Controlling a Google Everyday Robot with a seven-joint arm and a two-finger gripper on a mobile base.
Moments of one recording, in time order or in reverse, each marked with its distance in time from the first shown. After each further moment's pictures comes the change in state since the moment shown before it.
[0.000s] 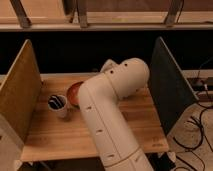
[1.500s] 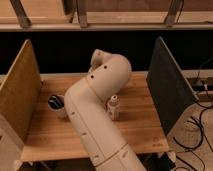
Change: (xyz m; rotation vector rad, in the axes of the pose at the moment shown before) arm 0.072 0.012 -0.002 -0.075 -0.091 -0.126
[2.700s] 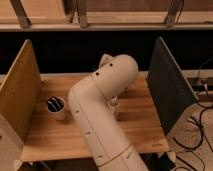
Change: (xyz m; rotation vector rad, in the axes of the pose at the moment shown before) arm -0.087 0.011 -0.014 -0.005 -0.089 0.120
